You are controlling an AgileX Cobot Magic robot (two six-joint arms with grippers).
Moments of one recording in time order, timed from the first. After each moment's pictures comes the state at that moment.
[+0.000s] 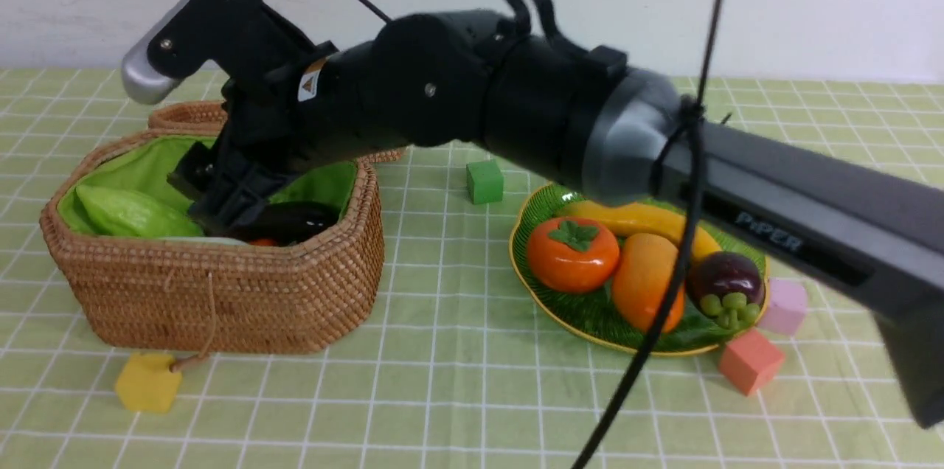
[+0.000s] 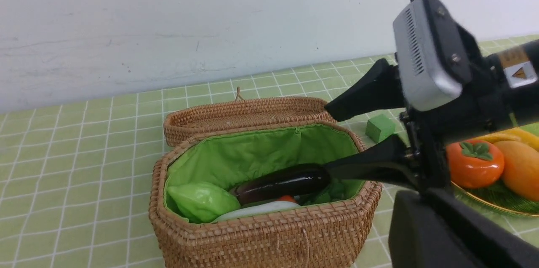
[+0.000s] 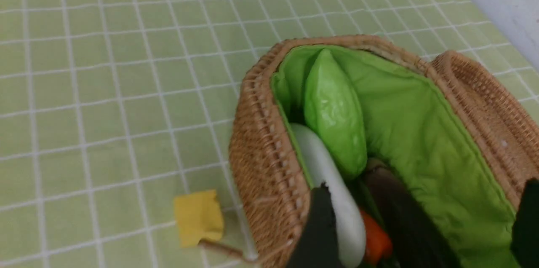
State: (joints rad) right arm 0.85 2.05 -2.03 0.36 0.59 -0.58; left arm -0.88 0.47 -0.92 0.73 0.94 -0.64
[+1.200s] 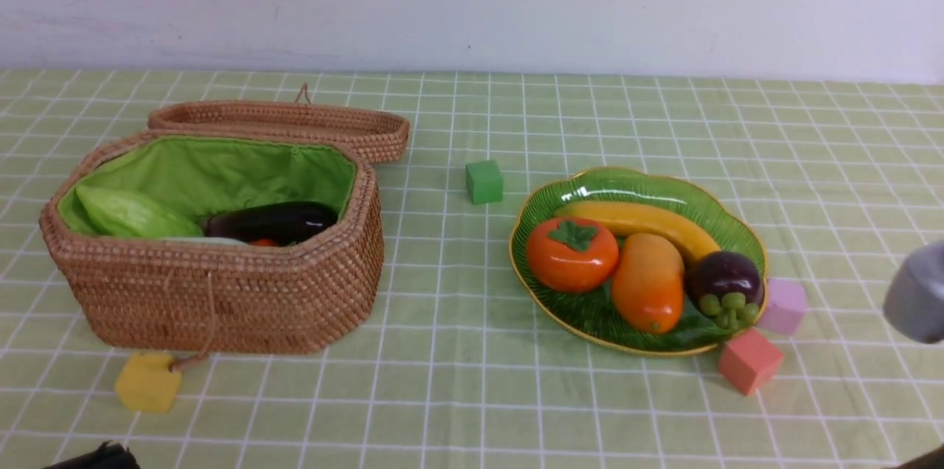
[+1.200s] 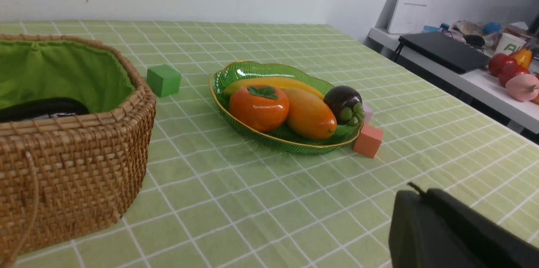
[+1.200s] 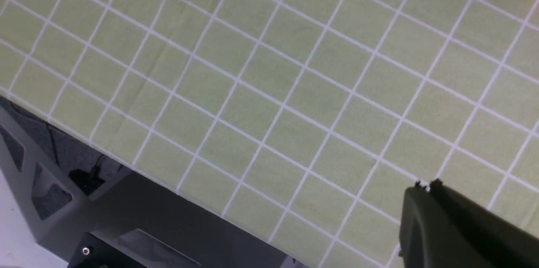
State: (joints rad) right arm 0.82 0.88 -0.98 0.01 1.23 0.39; left arm -0.88 0.13 -0.27 0.38 0.34 -0.65
